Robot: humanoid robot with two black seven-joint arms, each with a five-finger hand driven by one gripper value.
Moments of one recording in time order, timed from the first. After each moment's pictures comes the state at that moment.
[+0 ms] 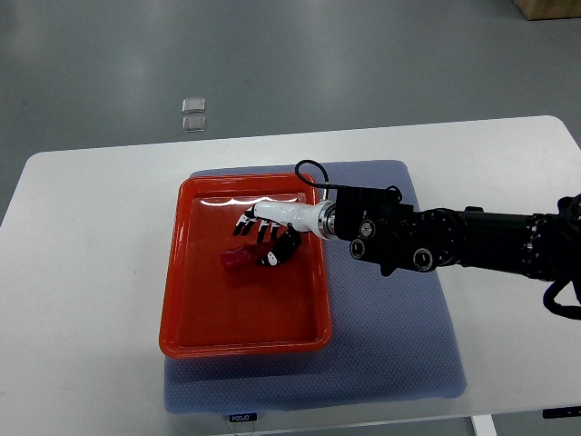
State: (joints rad) left arm -0.06 0.00 0.07 -0.27 0.12 -0.01 0.06; right arm 1.18 0.00 -0.24 0.83 -0.80 -0.02 0.11
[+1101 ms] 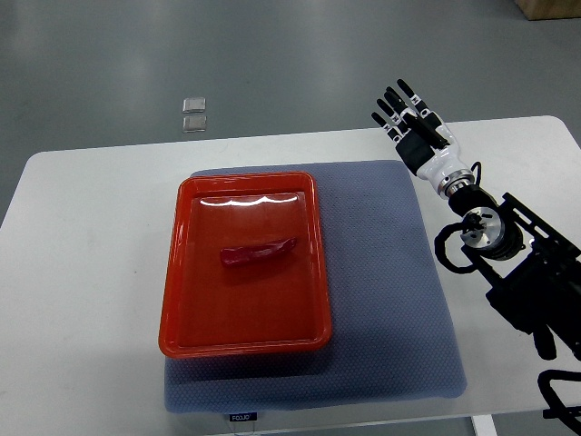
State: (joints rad) left arm -0.06 0.00 0.07 -0.27 0.12 -0.01 0.06; right arm 0.59 -0.09 1.06 0.84 -0.15 0.15 0.24
